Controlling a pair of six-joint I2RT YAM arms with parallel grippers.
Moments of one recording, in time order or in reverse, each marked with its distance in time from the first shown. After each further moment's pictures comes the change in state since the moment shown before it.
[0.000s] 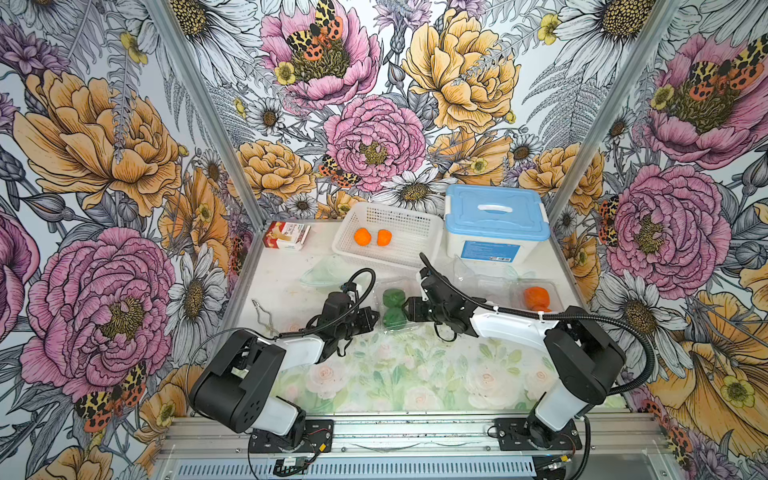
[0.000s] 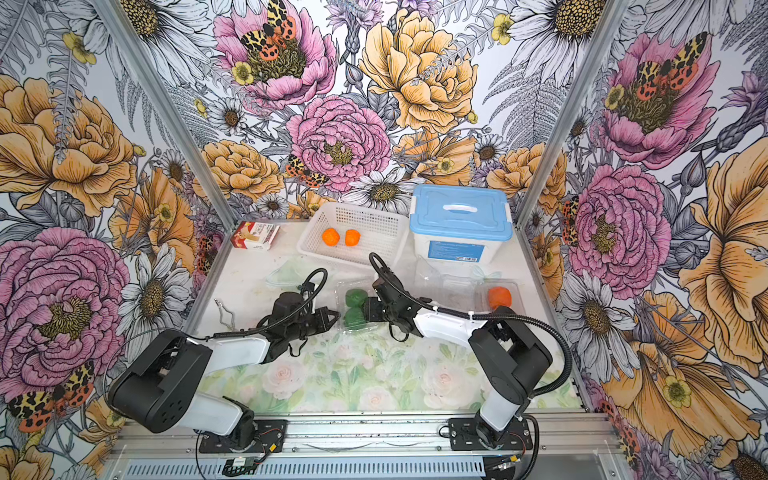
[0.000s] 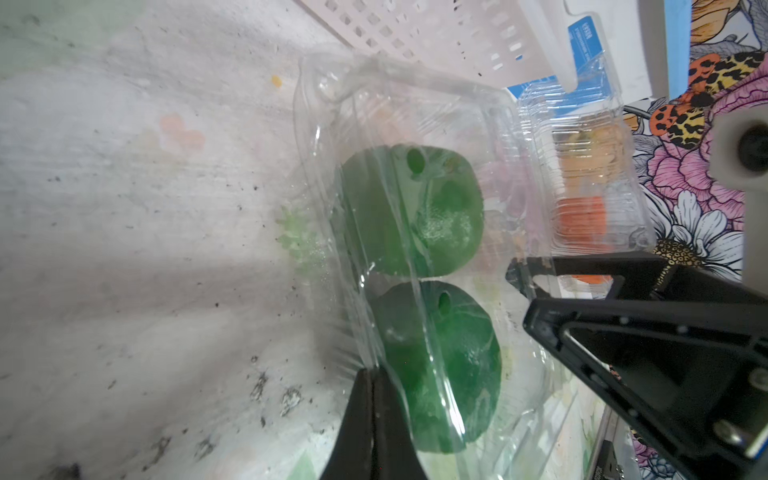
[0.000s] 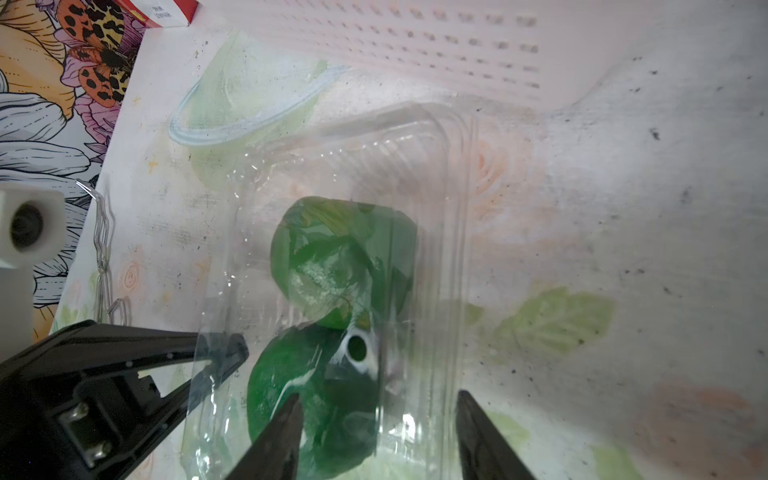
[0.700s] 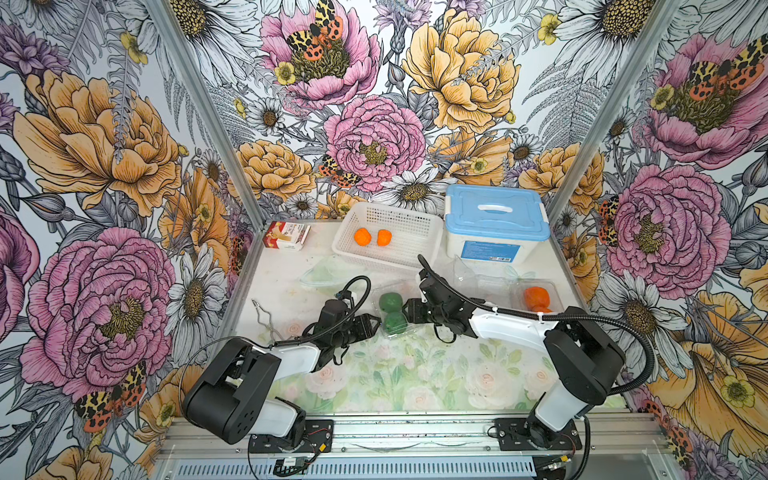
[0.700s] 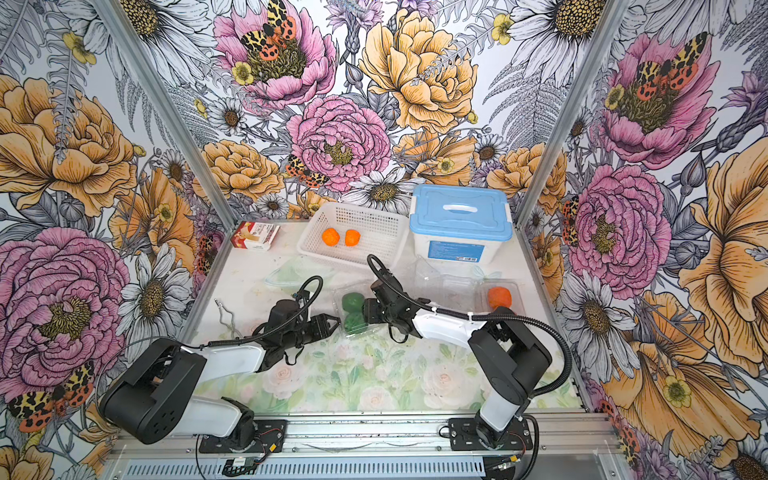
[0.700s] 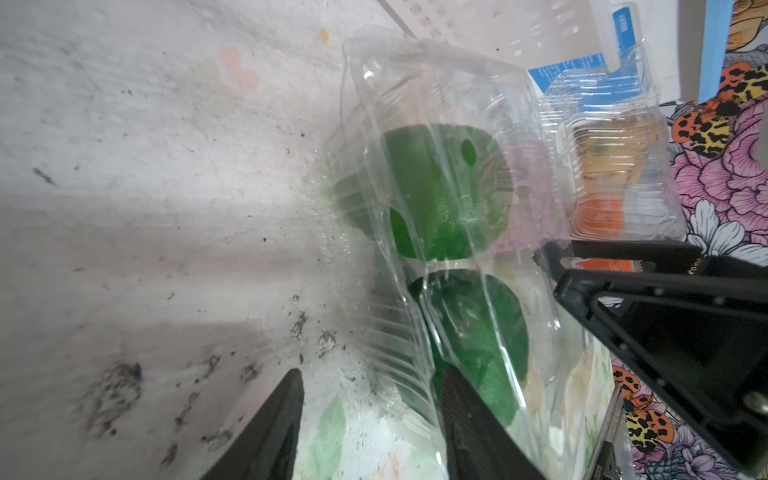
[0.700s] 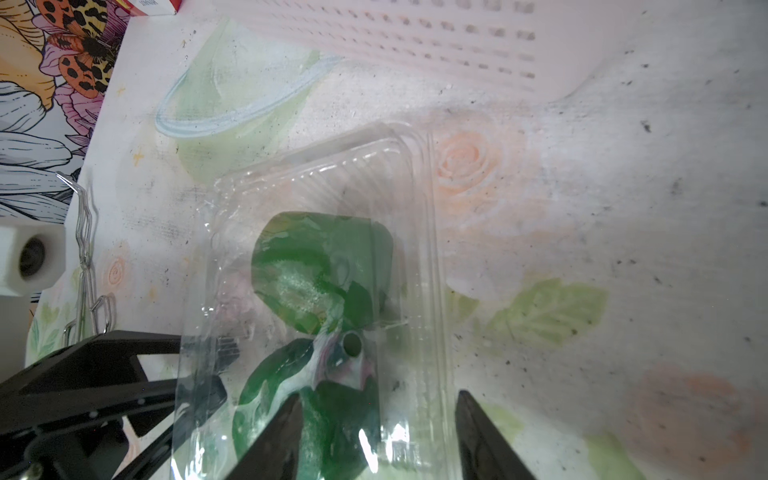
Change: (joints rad) left arm 0.000 -0.061 -0.083 -0.013 -0.027 -0.047; right arm 0.013 0.000 0.004 -0.019 0.026 -0.003
